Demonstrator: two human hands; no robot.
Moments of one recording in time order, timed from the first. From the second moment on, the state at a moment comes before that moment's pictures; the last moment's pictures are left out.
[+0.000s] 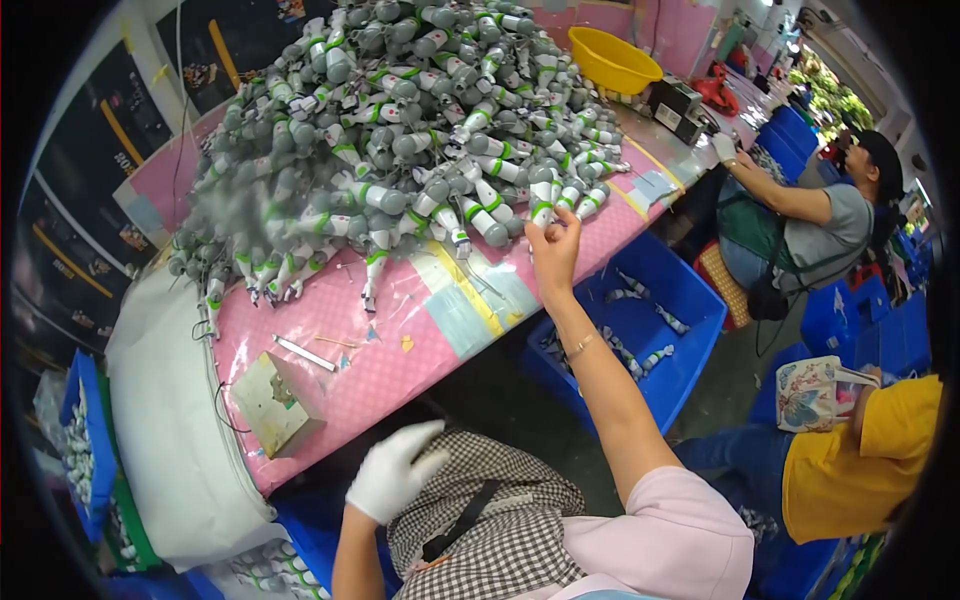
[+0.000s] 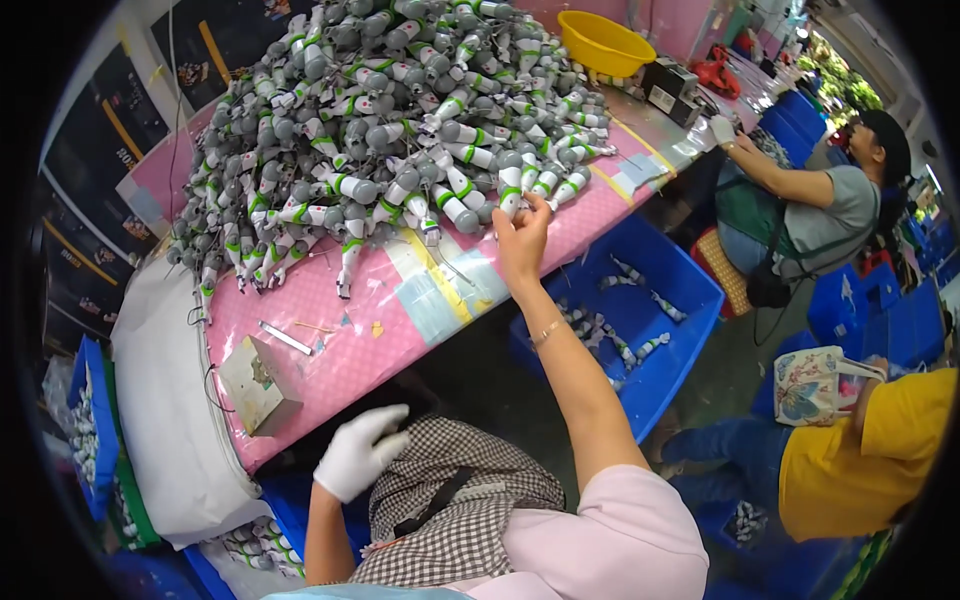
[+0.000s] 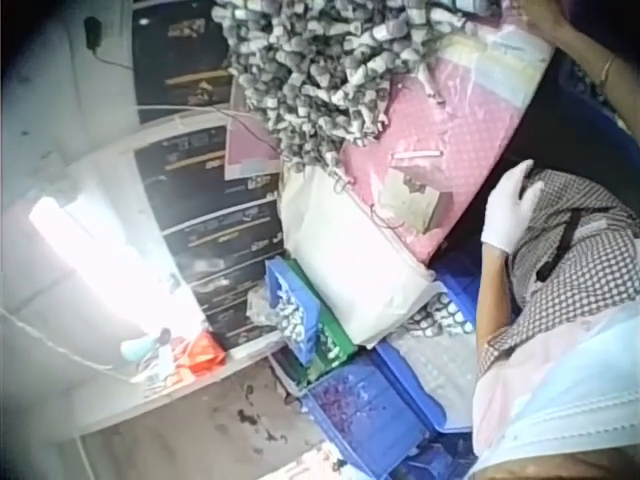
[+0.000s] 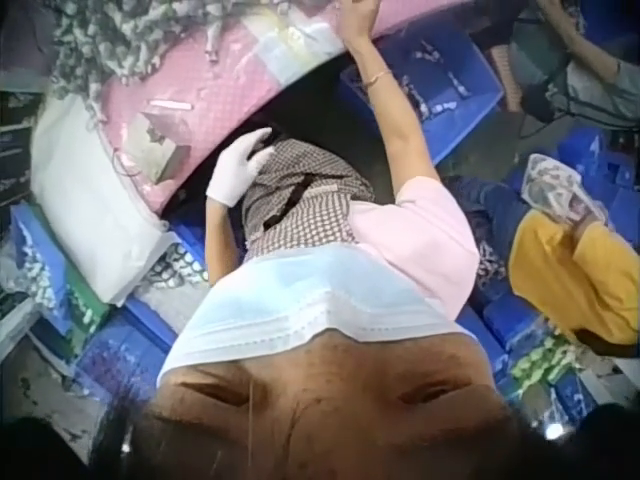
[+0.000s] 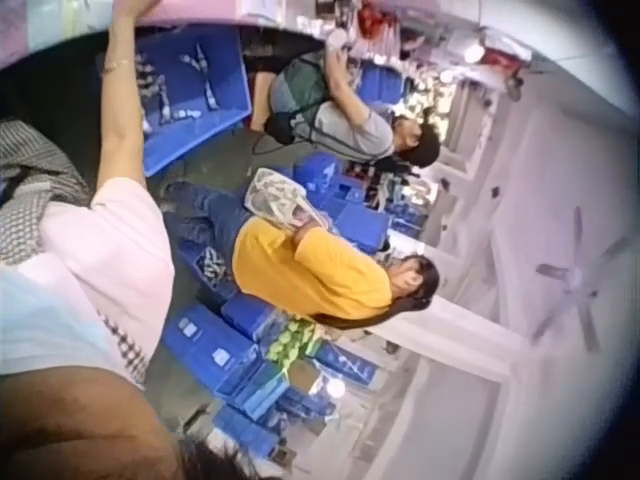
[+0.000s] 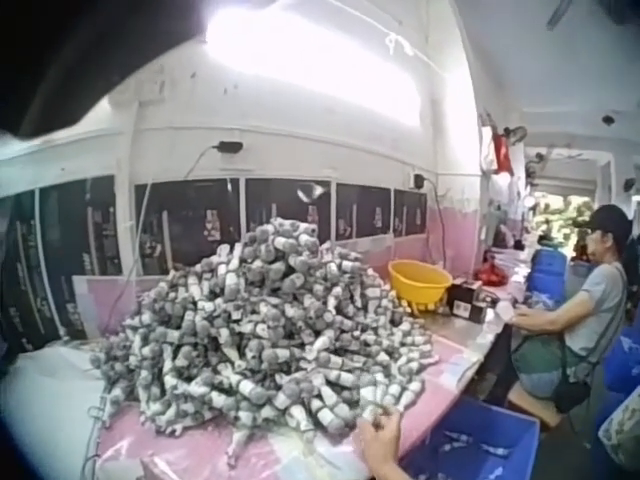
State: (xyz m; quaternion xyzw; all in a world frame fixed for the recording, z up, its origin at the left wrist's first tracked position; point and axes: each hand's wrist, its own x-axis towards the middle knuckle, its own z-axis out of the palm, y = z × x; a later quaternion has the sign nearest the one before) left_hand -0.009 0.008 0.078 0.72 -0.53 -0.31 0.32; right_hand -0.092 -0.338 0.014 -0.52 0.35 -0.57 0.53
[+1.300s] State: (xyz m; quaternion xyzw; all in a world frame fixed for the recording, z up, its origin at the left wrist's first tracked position) left_hand 0.027 0.033 0.074 0.57 -0.08 -0.46 0.68; right_hand -0.013 -0.165 0.057 -0.76 0.17 -0.30 0.55
